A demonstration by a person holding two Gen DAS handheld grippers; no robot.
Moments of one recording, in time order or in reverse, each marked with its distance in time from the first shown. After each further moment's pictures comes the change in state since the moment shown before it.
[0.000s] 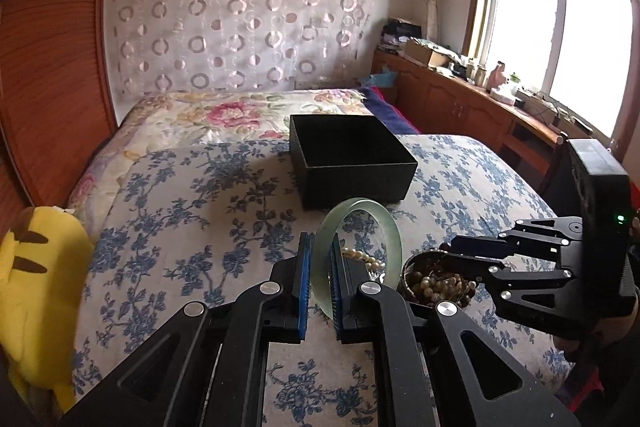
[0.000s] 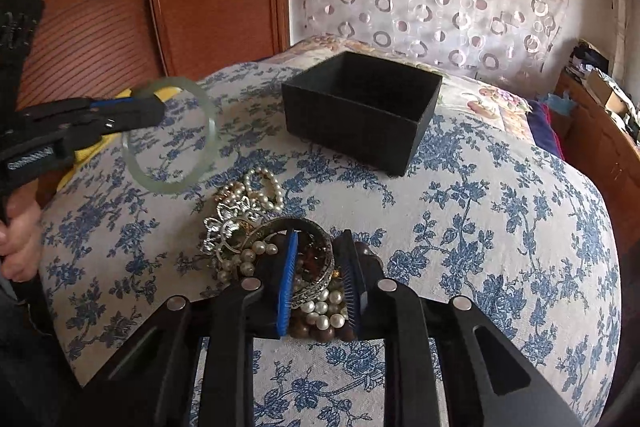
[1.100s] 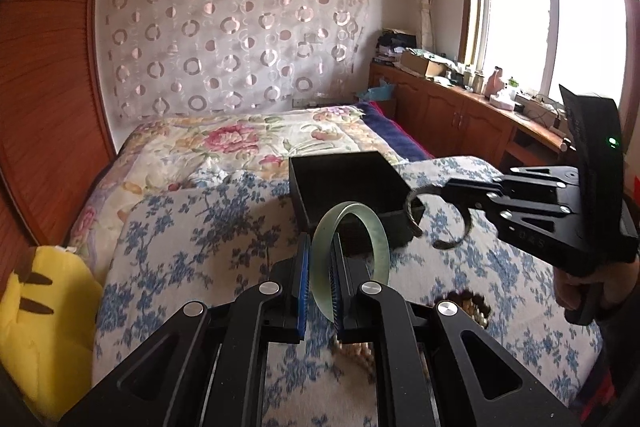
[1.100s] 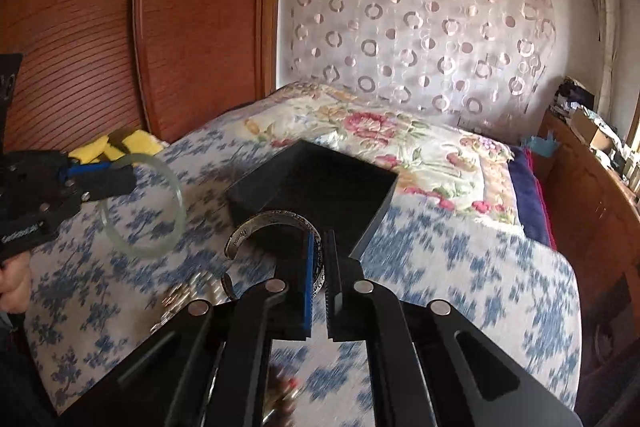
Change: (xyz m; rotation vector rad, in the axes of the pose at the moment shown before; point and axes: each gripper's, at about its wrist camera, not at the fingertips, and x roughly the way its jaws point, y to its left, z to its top) left arm 0.017 0.000 0.042 0.056 -0.052 0.008; right arm -0.006 -0.047 0.076 -0.038 -0.170 -0.066
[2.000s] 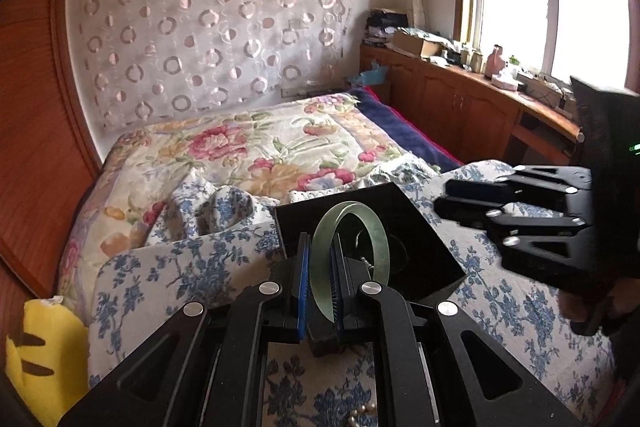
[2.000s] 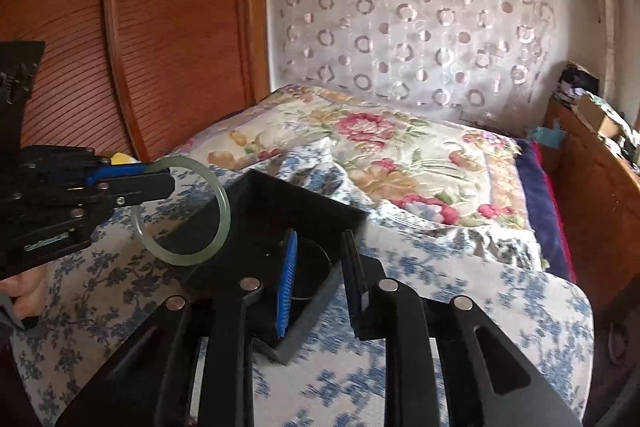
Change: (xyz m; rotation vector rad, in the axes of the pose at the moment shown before) left arm 0.097 -0.003 0.062 0.082 0.073 -0.012; right arm 0.052 -0.046 0.028 0.068 0.010 0.029
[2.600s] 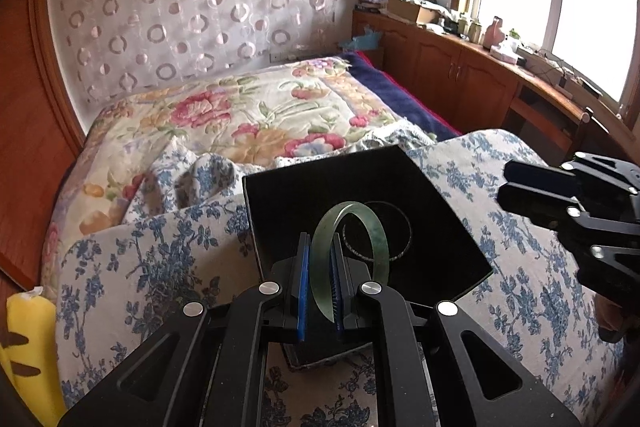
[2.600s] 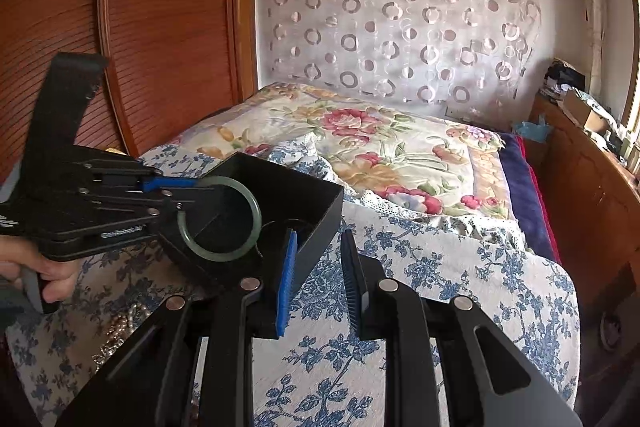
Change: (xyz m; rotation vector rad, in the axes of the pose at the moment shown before) left arm 0.048 -0.004 -0.009 -0.007 0.130 -0.041; right arm -0.022 -0.006 -0.022 0.004 0.002 -0.043
